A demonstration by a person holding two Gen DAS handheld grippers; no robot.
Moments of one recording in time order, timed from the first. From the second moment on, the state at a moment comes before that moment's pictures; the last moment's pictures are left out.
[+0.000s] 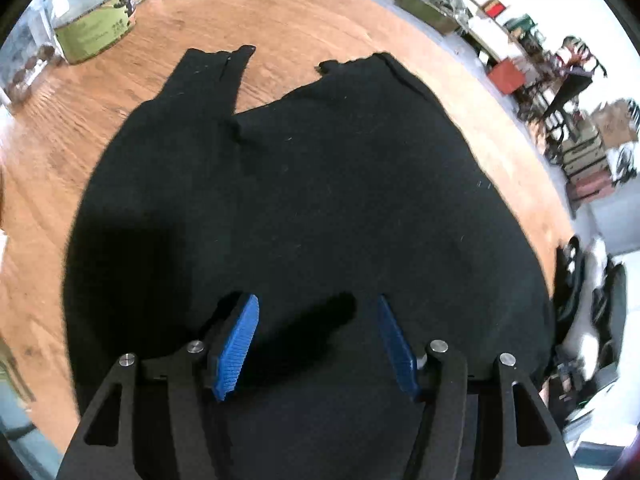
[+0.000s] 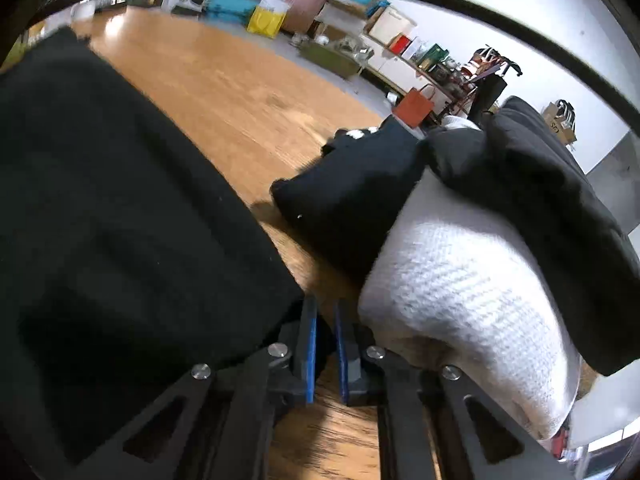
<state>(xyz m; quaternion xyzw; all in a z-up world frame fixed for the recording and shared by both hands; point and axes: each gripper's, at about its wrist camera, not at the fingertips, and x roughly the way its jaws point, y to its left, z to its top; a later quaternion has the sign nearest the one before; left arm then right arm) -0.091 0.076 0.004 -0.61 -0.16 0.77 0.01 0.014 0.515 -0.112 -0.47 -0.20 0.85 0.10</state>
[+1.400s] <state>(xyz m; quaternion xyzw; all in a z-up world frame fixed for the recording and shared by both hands) 0.008 0.051 0.004 -0.60 -0.20 0.77 -0.02 0.256 0.389 -0.083 -0.47 -0.08 0.86 -0.17</state>
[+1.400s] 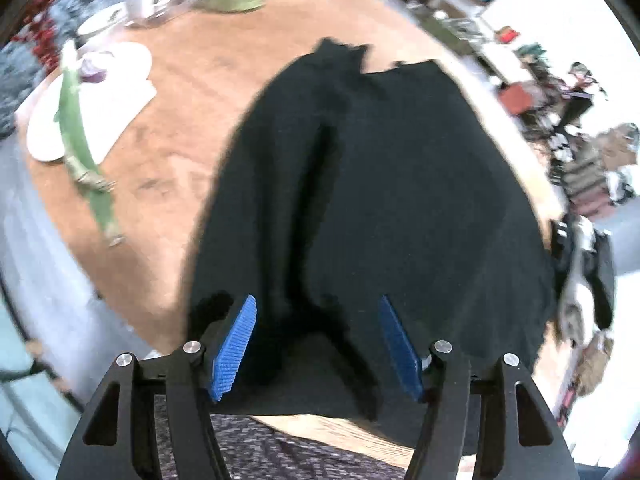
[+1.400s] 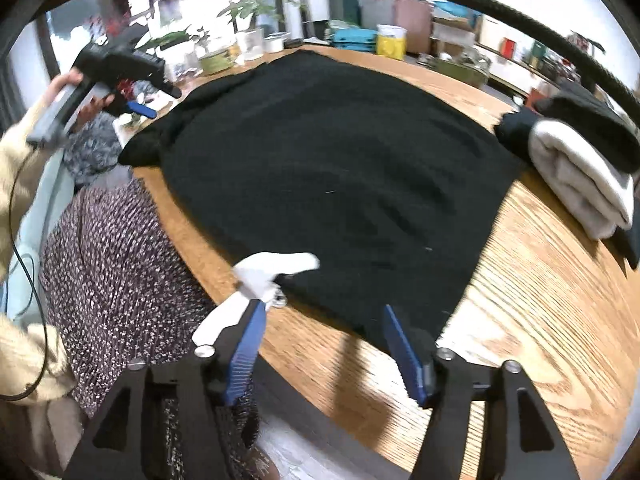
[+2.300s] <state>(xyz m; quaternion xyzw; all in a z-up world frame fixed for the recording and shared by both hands) -0.122 0.073 0.083 -0.46 -0.29 0.84 0.01 0.190 0.409 -0.022 -0.37 -0.10 0.92 -0.05</state>
